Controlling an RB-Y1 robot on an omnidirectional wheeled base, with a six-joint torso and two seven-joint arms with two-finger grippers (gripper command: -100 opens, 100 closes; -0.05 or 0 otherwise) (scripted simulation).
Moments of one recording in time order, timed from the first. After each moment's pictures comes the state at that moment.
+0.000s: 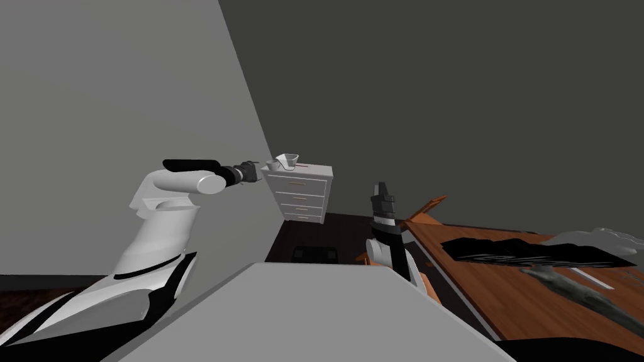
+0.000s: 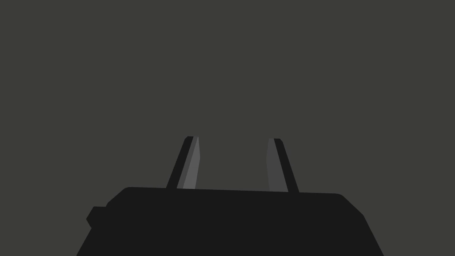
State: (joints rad) left arm -0.16 0.72 0.42 -2.03 0.67 1.13 0.10; right arm 0.50 -0.02 -0.02 -2.33 0.11 -0.38 0.11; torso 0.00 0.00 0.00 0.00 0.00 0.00
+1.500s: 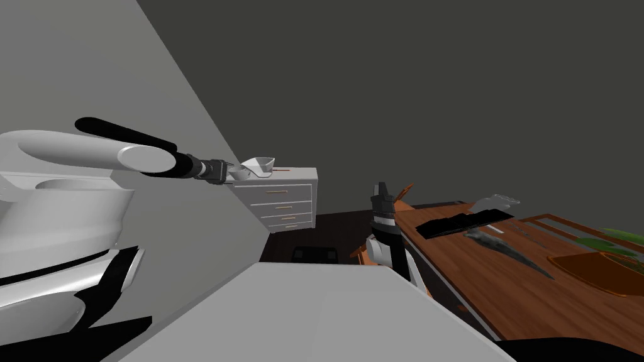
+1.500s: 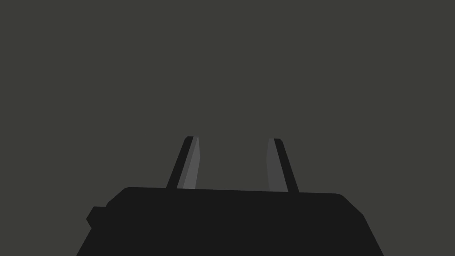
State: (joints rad) left arm -0.20 1.02 0.57 -1.86 0.84 1.53 0.11; right arm 0.50 -0.02 -0.02 -2.33 0.11 -0.38 0.11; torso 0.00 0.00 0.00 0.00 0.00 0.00
